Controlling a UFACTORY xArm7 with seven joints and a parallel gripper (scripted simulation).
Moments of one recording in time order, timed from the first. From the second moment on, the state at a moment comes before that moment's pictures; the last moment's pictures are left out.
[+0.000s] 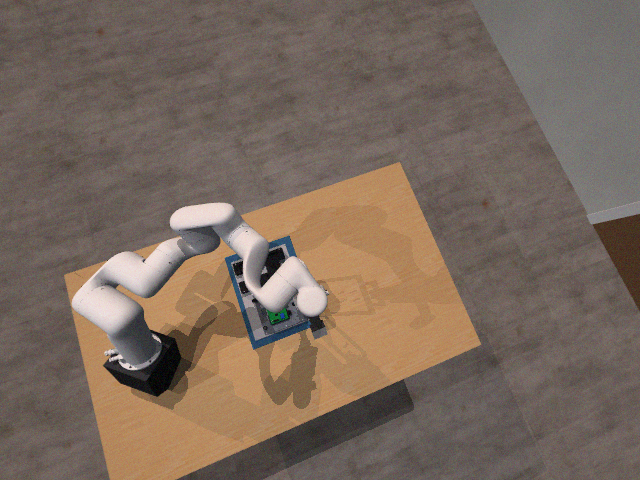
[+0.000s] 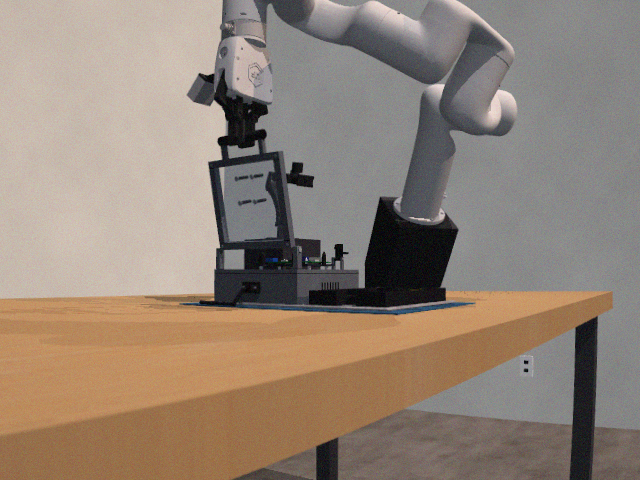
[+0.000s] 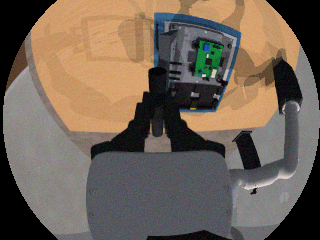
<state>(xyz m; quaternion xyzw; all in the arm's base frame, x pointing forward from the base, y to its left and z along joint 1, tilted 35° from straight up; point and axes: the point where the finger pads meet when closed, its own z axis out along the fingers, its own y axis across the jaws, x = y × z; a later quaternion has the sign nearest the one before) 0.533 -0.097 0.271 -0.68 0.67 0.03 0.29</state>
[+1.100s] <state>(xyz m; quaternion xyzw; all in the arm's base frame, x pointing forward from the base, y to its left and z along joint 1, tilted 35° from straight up) 0.511 -0.097 0.265 -0.68 0.67 0.03 0.29</state>
